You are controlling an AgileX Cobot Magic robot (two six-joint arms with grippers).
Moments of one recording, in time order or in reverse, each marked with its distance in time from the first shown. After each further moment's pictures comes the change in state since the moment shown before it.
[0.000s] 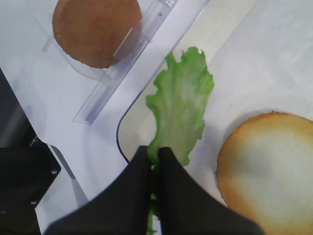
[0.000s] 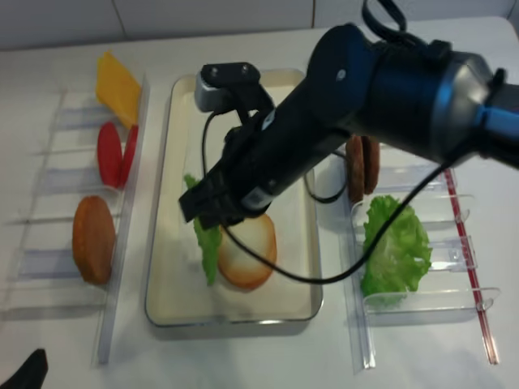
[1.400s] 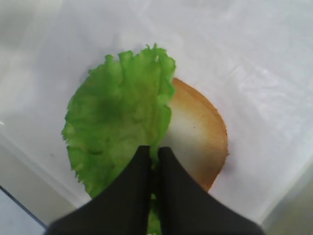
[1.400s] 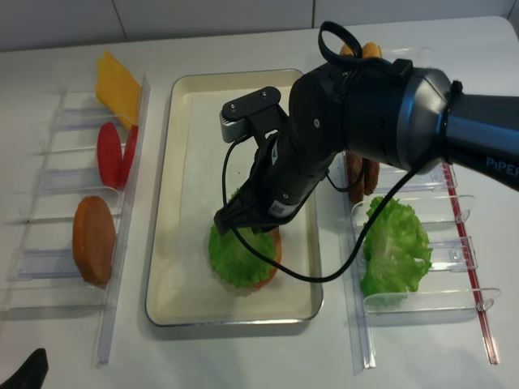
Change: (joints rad) left arm 0.000 0.000 0.000 0.000 0.000 0.000; right arm 0.003 0.062 -0.004 -0.527 0.019 0.418
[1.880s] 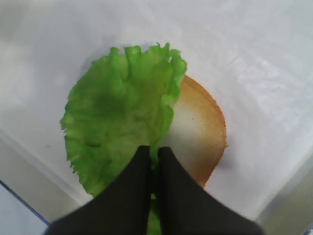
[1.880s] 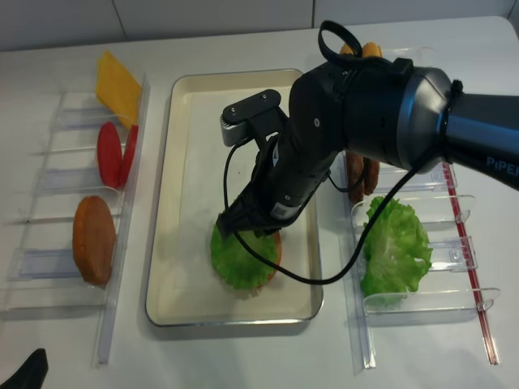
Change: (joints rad) left arm 0.000 0.000 0.000 0.000 0.000 0.000; right arm 0.000 0.000 -0.002 -0.005 0.028 -0.011
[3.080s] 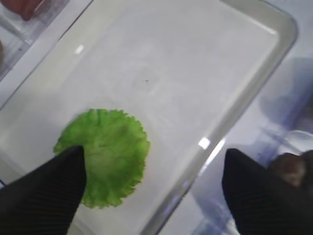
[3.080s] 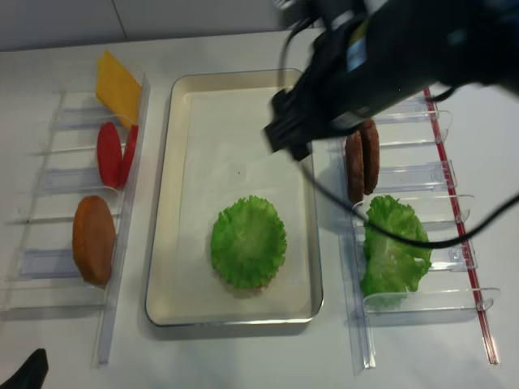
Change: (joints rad) left arm 0.000 0.000 0.000 0.000 0.000 0.000; right arm -0.118 -0.358 0.000 -0.207 0.059 -0.006
